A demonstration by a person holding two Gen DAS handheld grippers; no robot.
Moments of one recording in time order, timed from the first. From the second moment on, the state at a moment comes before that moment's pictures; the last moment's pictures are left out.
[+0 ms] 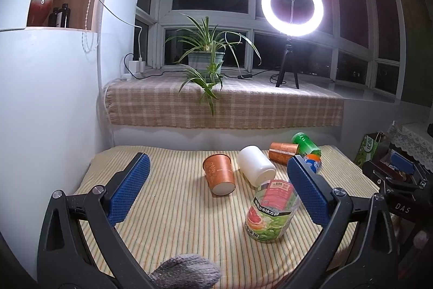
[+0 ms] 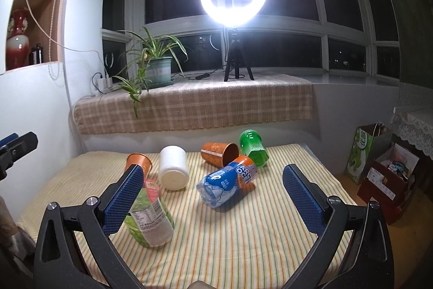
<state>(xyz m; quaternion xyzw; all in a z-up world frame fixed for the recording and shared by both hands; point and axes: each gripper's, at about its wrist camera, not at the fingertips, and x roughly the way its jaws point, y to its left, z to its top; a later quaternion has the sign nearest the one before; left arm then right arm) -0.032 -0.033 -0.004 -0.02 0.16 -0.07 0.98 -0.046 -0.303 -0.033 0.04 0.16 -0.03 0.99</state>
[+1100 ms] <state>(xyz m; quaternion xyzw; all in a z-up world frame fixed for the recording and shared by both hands) -0.030 -0.030 -0.005 -0.02 0.16 -0.07 0.98 -0.036 -0.300 -0.045 0.04 0.19 -0.02 0.98</state>
